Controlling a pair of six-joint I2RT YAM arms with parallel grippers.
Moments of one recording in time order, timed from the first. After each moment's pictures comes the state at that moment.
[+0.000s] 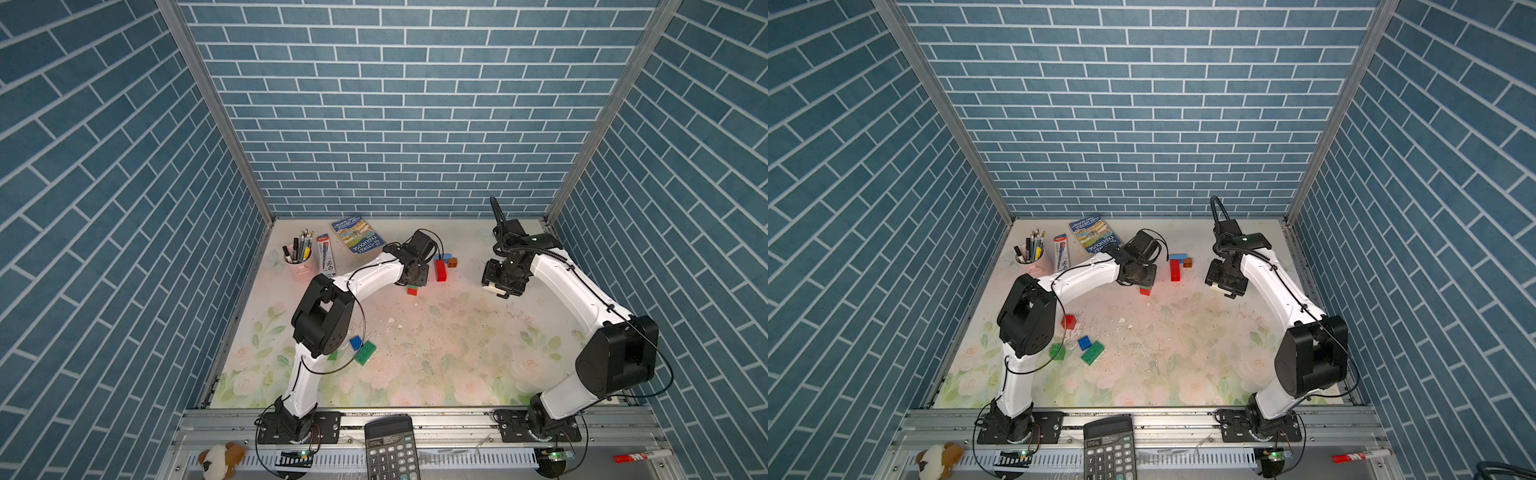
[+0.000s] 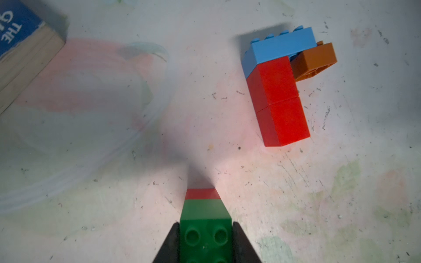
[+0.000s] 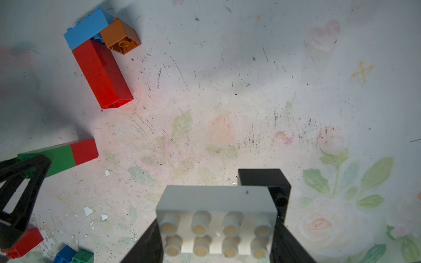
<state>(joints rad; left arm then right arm) -0.70 2.06 1.67 -0.71 -0.14 -0.46 0.33 1.58 1.43 -1.16 0.02 0.60</state>
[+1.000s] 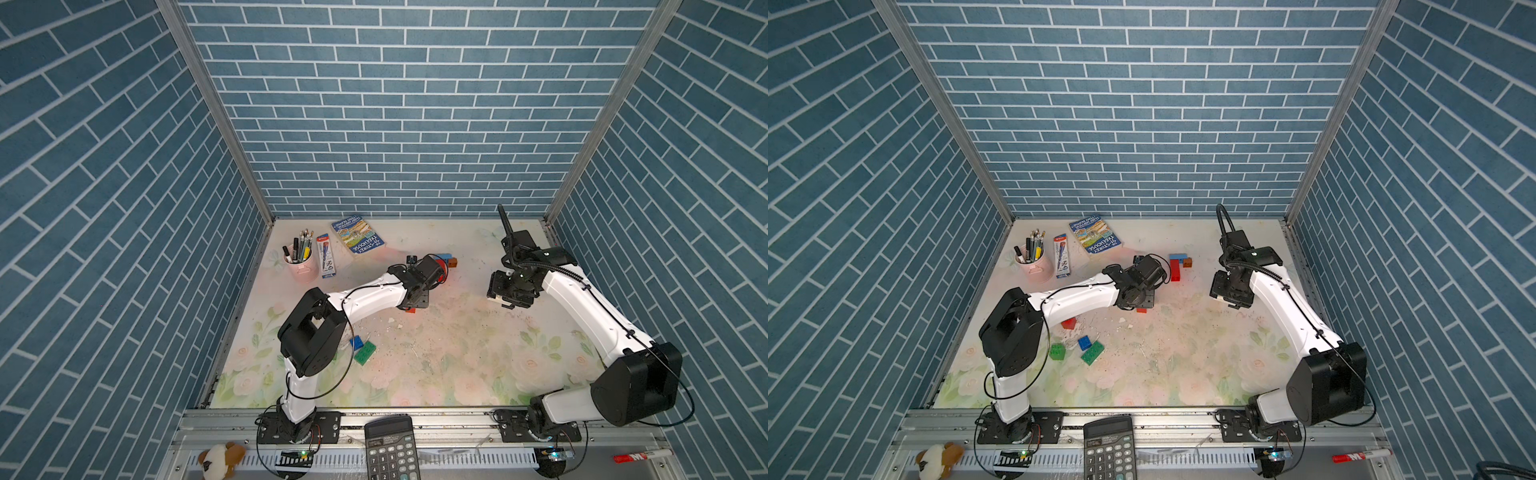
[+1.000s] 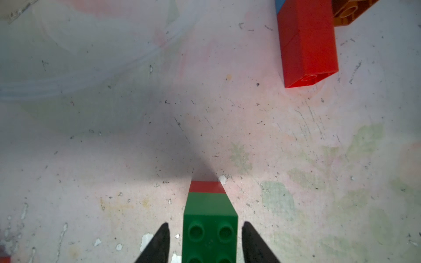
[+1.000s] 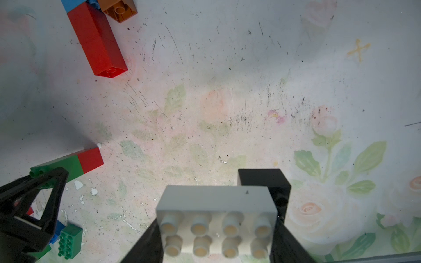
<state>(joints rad) -0.84 1.91 1.45 -0.71 -0.28 -0.73 0.33 1.42 1.30 -1.17 -0.01 0.55</state>
